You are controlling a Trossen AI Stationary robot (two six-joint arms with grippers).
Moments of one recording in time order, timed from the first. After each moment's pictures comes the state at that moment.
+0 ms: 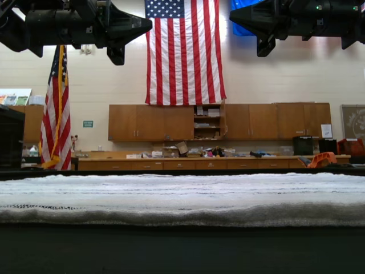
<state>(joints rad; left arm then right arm) 0.00 1.05 0.52 0.63 0.00 0.00 0.00 1.04 0.54 0.61 0.00 0.00</state>
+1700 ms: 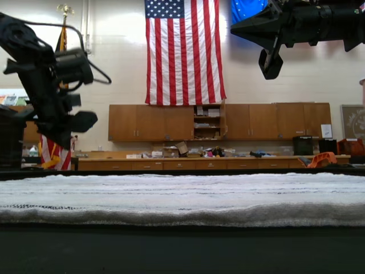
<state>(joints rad) 0.45 1.06 0.52 -0.57 -0.64 -0.75 0.01 1.04 0.54 0.50 0.00 0.55</state>
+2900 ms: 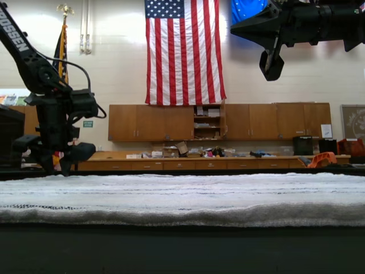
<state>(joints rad) 0.82 1.37 0.51 -0.33 -0.47 -0.60 0.01 1.04 0.54 0.50 0.00 0.63</state>
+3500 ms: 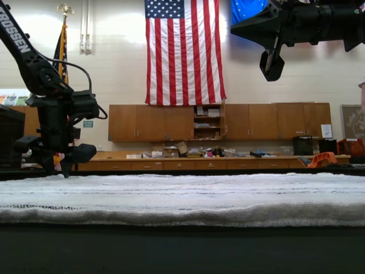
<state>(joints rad) 0.82 1.38 0.51 -0.30 -0.50 -0.59 0.01 1.04 0.54 0.50 0.00 0.65</state>
